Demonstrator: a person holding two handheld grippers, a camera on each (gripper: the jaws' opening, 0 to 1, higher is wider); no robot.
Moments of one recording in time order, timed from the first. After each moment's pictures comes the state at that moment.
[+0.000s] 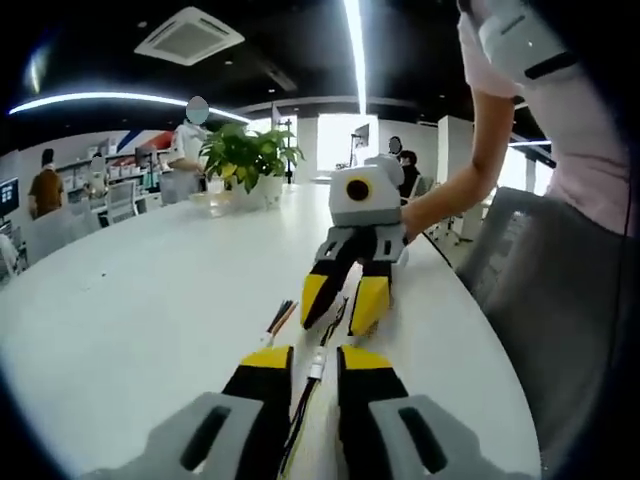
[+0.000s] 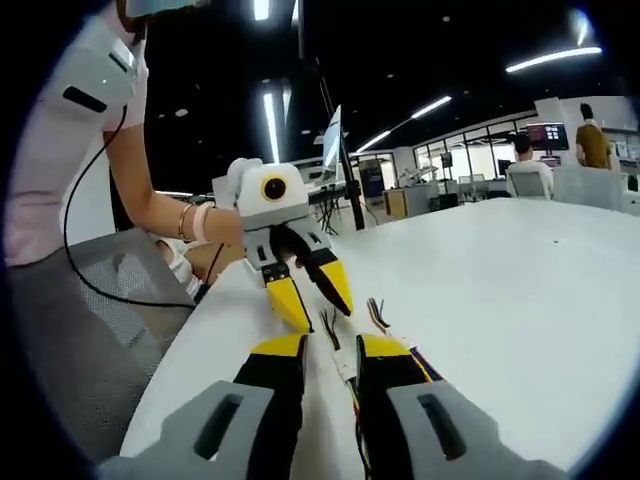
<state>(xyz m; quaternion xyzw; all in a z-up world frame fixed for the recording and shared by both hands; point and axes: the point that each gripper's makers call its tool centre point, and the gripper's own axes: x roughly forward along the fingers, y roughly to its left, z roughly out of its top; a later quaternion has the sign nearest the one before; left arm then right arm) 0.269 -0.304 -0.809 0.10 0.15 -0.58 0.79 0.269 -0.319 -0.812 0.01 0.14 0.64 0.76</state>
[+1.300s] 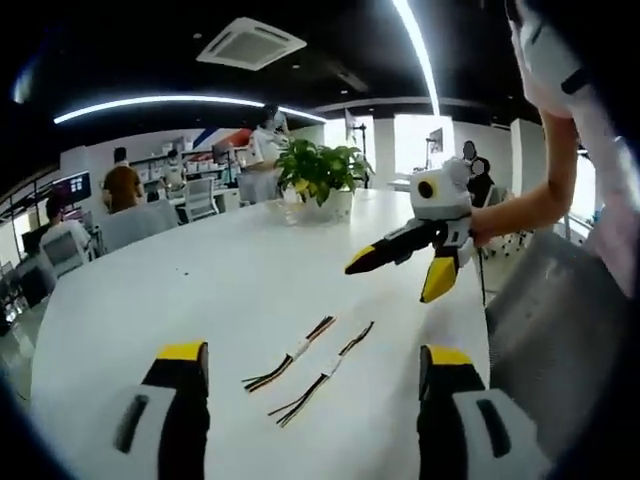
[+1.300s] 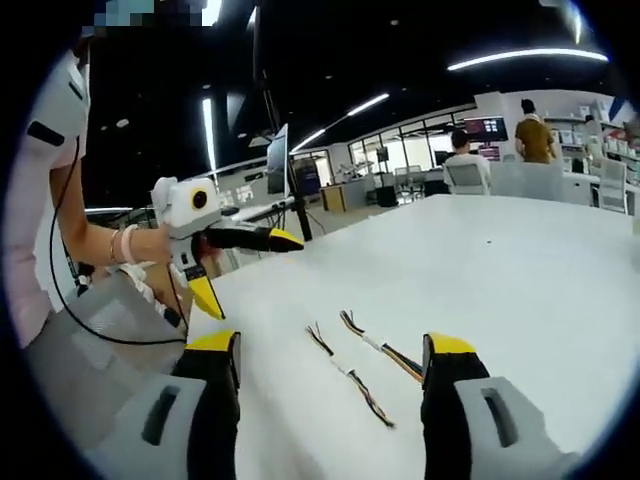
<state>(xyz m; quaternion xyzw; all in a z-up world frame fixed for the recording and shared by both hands) 0.269 -0.254 -0.754 0.09 0.15 -0.41 0.90 0.249 -0.362 -0.757 0.03 0.18 0.52 0.83</state>
